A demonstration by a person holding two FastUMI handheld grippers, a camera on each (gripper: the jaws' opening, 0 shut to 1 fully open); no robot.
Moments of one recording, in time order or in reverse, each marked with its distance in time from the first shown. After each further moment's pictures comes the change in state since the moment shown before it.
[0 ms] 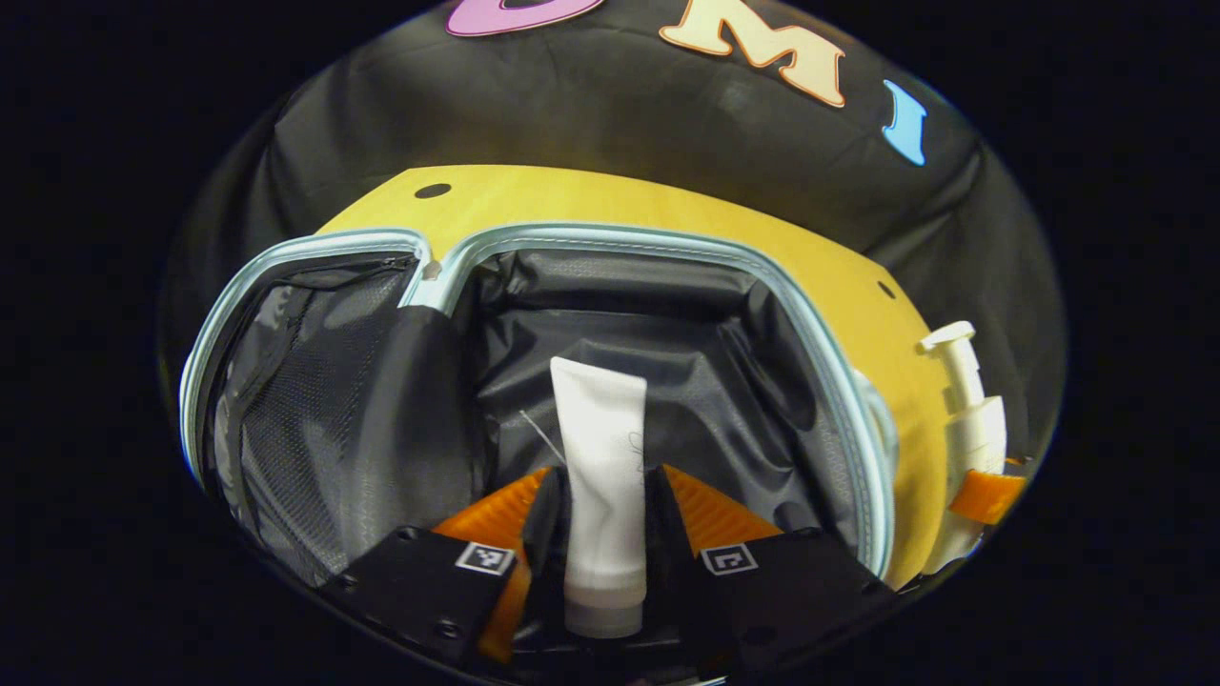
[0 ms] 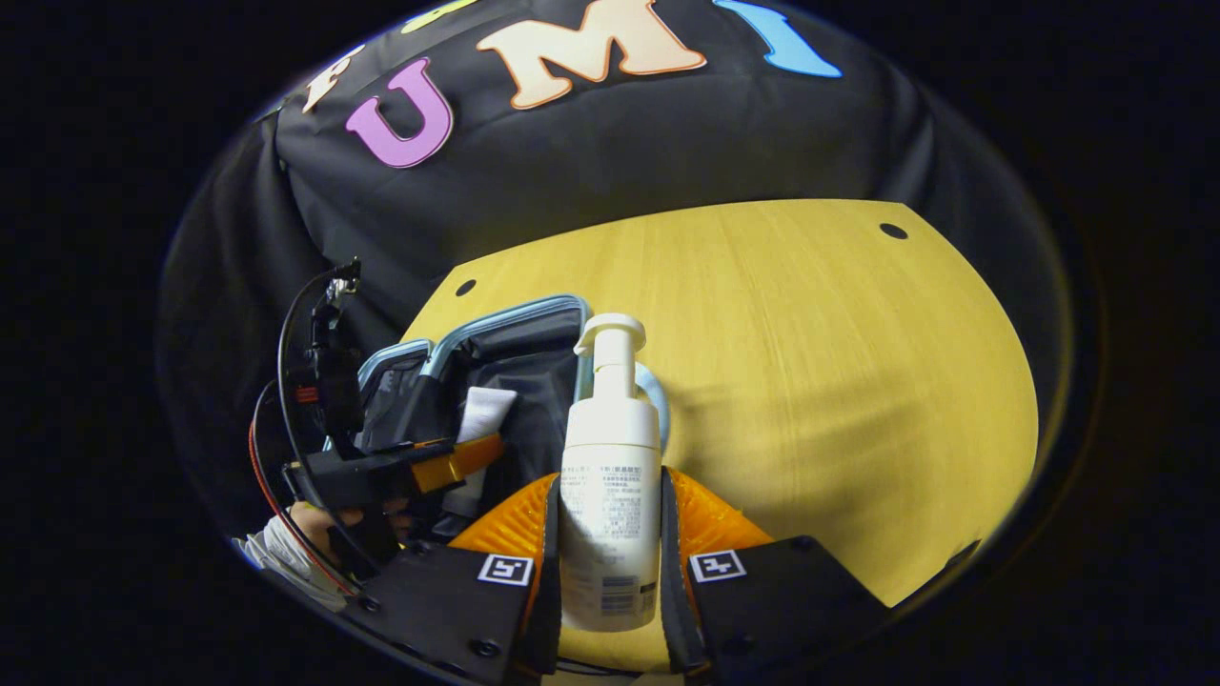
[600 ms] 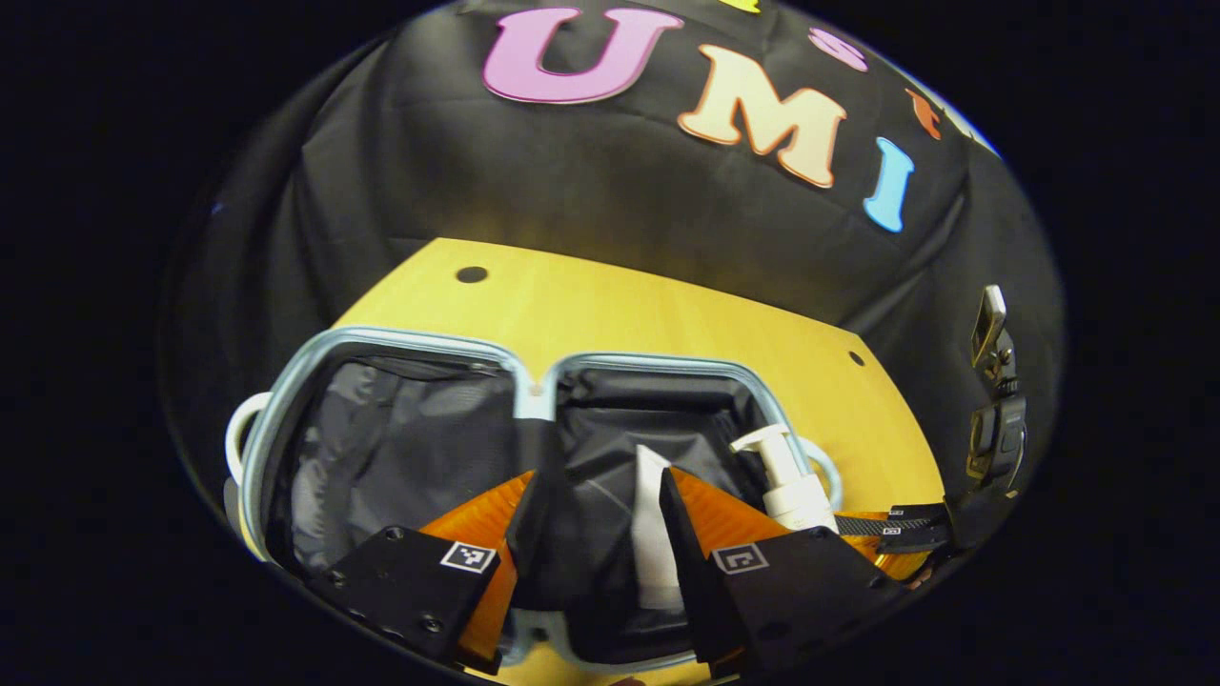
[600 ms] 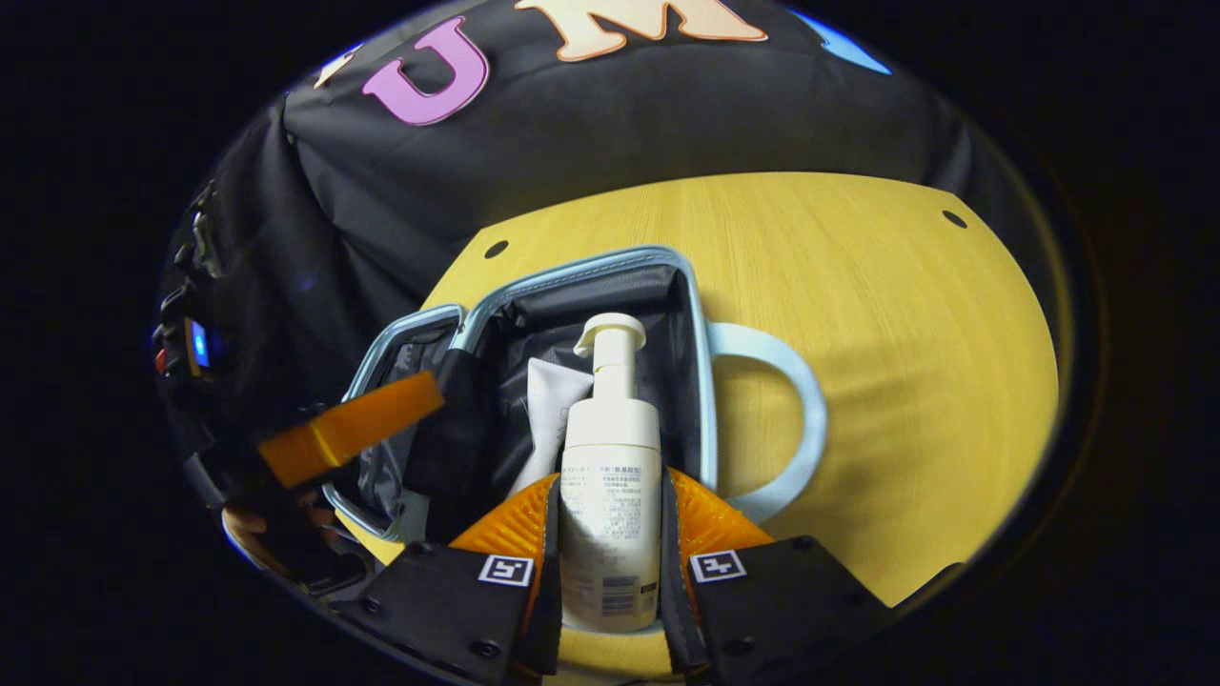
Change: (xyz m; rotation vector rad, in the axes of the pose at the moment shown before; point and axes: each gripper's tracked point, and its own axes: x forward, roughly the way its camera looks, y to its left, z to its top) left arm -0.084 0.073 0.062 -0.031 -0.210 0.030; right arm 0.074 0.069 -0.031 -0.033 0.112 0.018
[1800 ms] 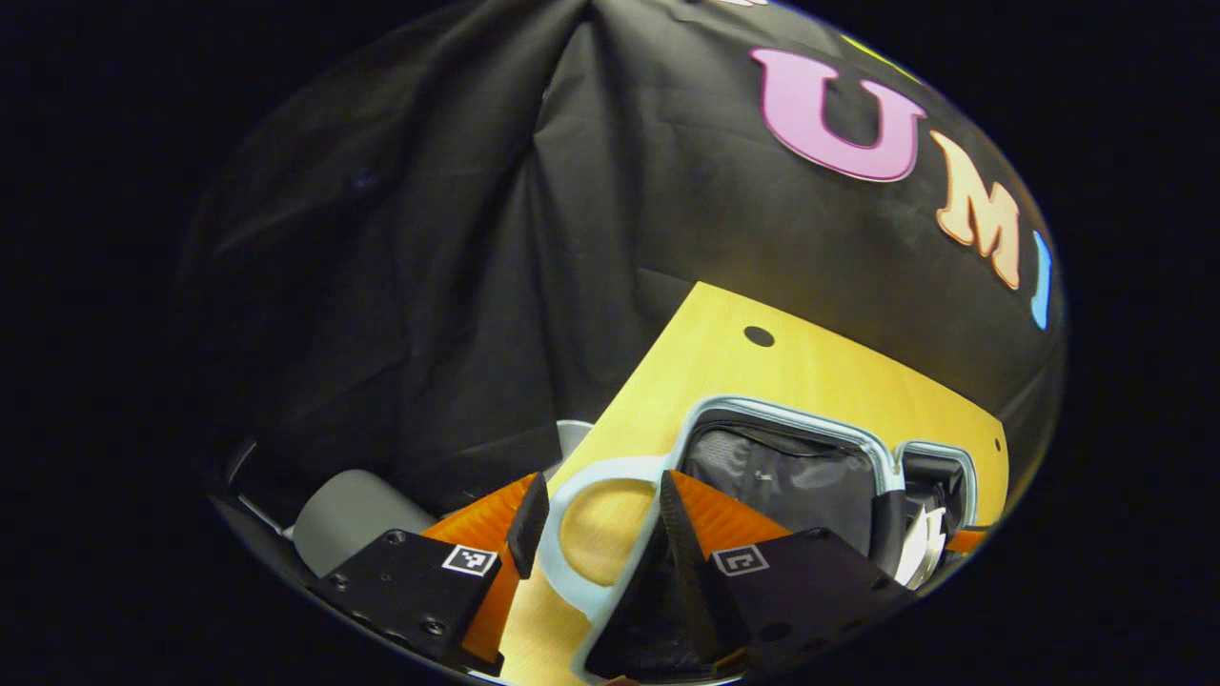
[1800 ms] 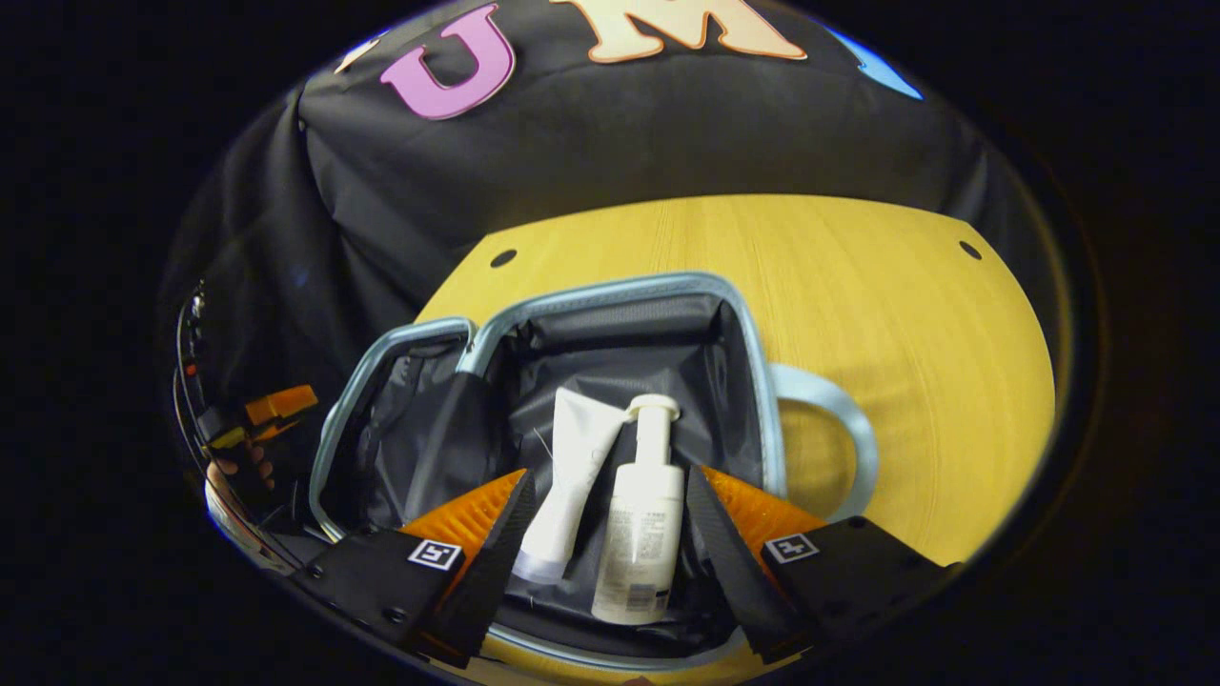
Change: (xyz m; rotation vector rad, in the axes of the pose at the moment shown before) left arm -0.048 0.289 0.028 -0.193 -0.082 0.419; right arm 0.003 0.025 0.044 -0.032 -0.121 -0.019
